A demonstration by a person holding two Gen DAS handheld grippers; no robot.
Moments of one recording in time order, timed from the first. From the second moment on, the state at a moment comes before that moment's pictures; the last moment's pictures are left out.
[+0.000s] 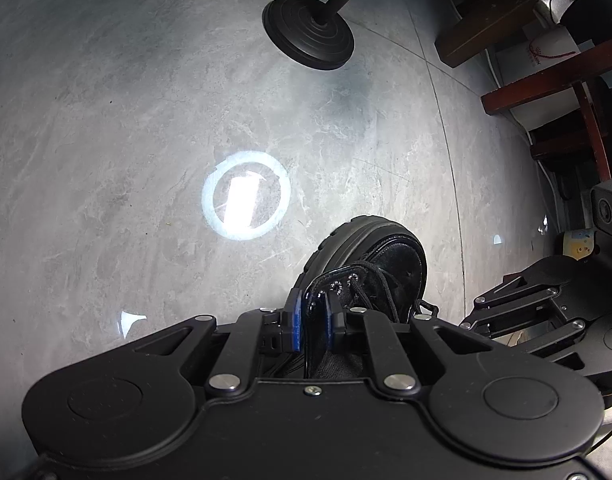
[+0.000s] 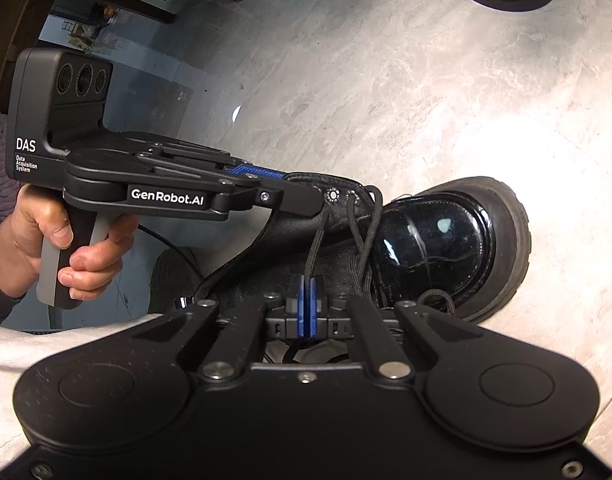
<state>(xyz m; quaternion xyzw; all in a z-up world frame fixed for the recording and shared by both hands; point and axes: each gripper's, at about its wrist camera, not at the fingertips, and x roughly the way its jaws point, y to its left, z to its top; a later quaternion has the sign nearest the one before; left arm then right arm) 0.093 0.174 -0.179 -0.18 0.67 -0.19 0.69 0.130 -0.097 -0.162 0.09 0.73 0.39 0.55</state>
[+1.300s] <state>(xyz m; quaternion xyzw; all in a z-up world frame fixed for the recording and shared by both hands) 0.086 0.161 -0.162 -0.13 0.67 -0.21 0.71 0.135 -0.116 -0.168 0.10 0.73 0.37 0.57</state>
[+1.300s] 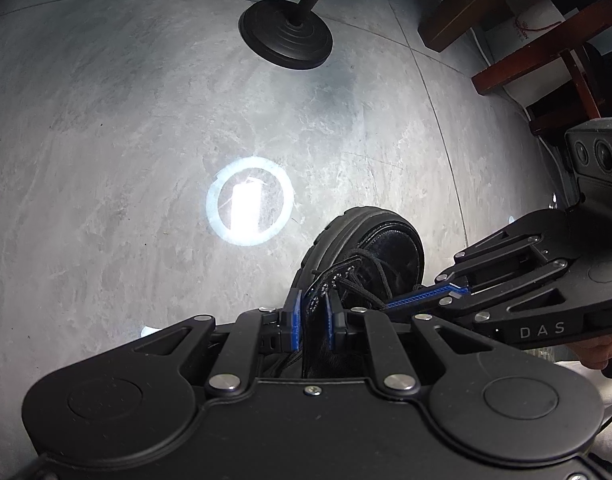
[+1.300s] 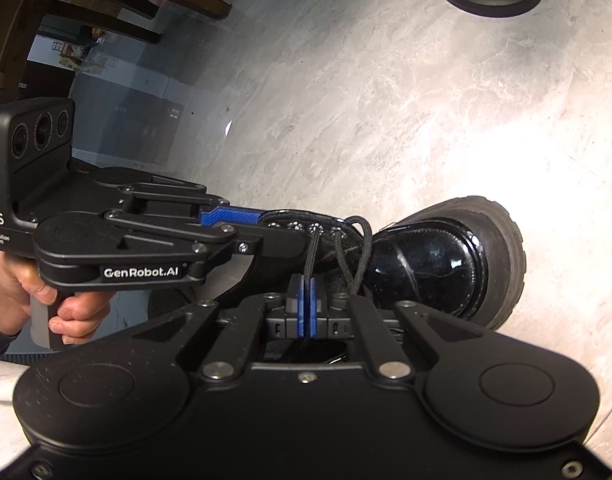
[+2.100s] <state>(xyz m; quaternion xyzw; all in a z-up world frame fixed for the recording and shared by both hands) 0.104 0.208 -0.165 -0.21 0.67 -0.13 0.70 0.138 -0.109 -0.180 0.11 0.73 0.36 0.58</state>
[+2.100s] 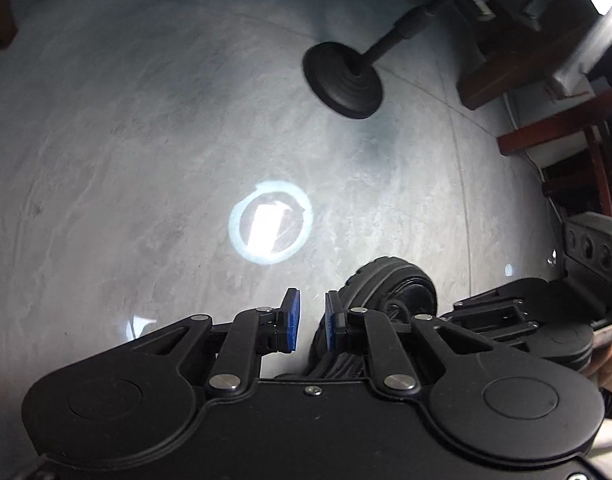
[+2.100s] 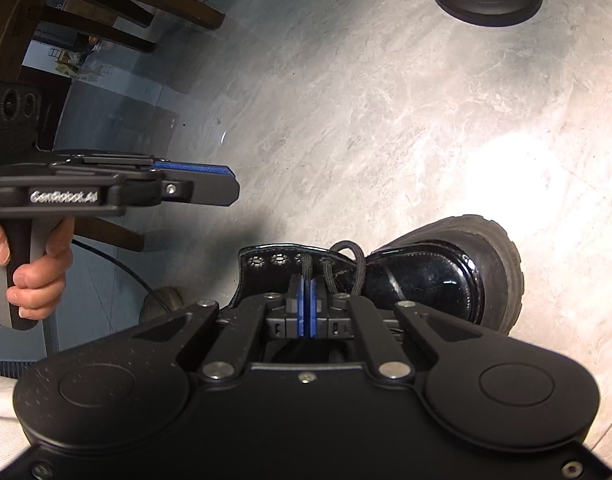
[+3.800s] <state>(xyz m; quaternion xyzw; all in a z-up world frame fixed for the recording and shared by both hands) 0.092 0.196 -0.223 -0.44 0.69 -0.07 0.56 0.118 -0.092 -0.164 0.07 0.71 0.41 0.57</state>
